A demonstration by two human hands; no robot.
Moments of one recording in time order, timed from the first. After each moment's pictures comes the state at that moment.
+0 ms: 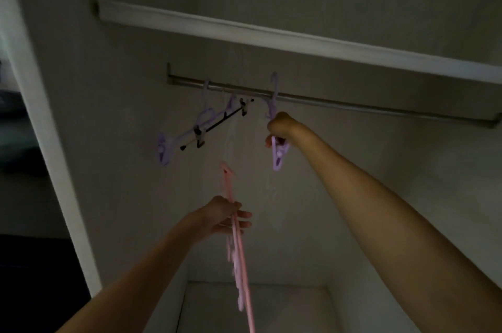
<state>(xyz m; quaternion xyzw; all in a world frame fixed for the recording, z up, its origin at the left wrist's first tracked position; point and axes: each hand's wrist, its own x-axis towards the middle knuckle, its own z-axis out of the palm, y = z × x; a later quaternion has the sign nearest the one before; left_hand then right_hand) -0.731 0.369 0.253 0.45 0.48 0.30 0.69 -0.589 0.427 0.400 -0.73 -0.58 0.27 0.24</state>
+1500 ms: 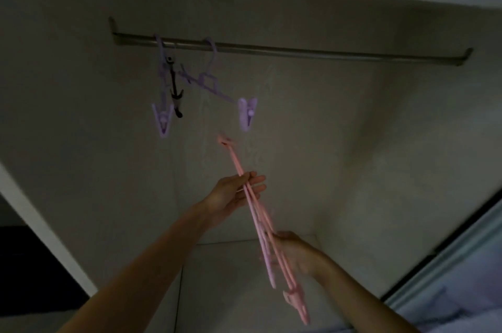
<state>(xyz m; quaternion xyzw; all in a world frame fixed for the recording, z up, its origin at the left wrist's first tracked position) -0.667 0.347 0.210 0.37 0.33 0.35 0.79 -0.520 0.249 0.151 -0.60 -0.32 0.64 0.34</state>
